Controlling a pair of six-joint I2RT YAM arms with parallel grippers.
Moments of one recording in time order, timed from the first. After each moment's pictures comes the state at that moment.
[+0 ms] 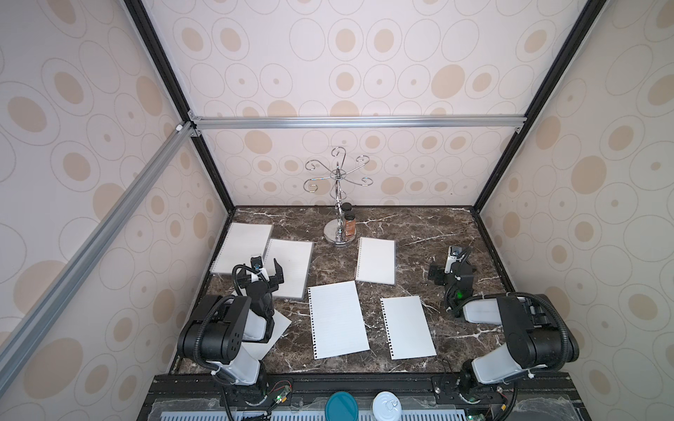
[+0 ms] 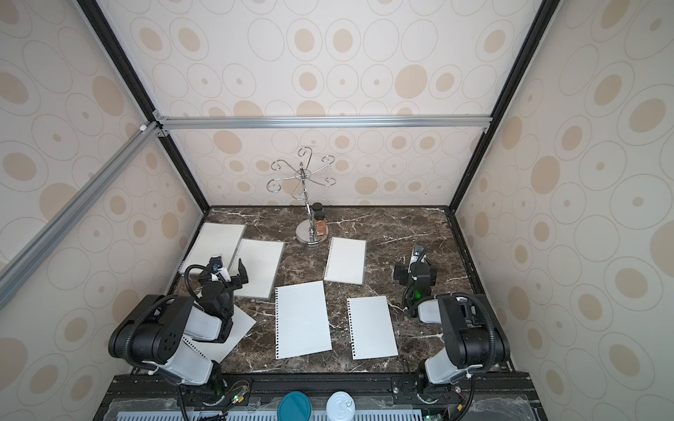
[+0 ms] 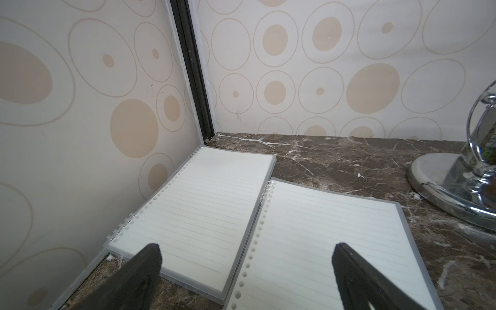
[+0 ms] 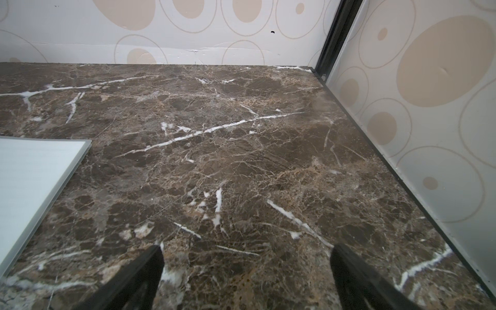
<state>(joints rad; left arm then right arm) -0.06 1.59 0.18 1.33 -0.35 0.05 0.07 1.54 0.39 0.74 0.27 0.02</state>
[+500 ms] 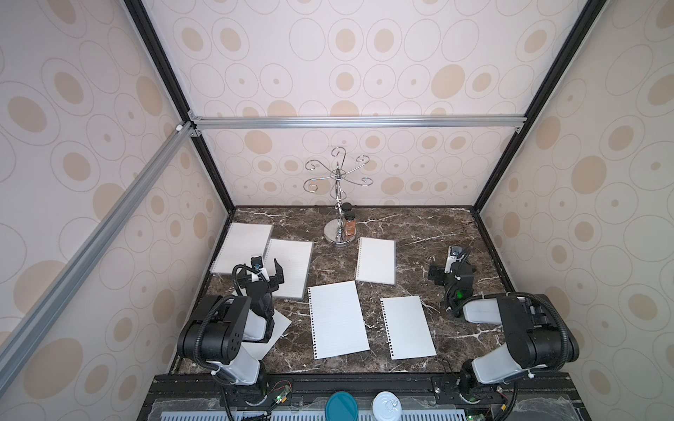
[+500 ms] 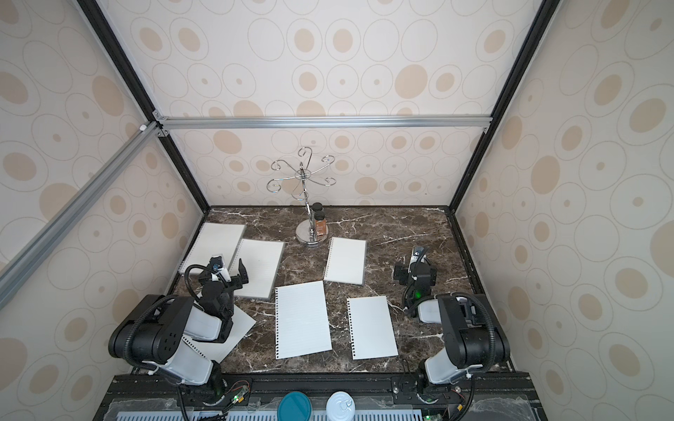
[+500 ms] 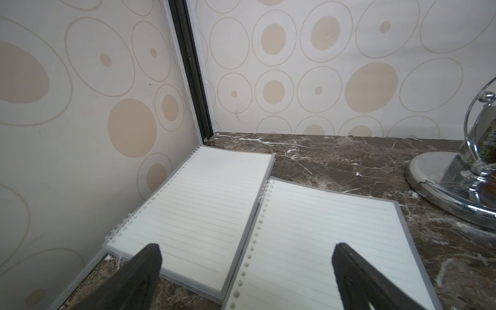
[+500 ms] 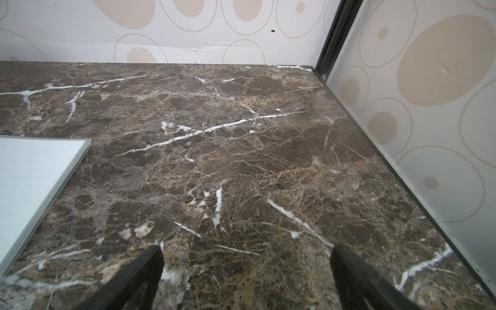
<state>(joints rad) -0.06 1.59 0.18 1.32 -0.35 0.05 0.08 1.54 0.37 0.79 0.27 0.02</state>
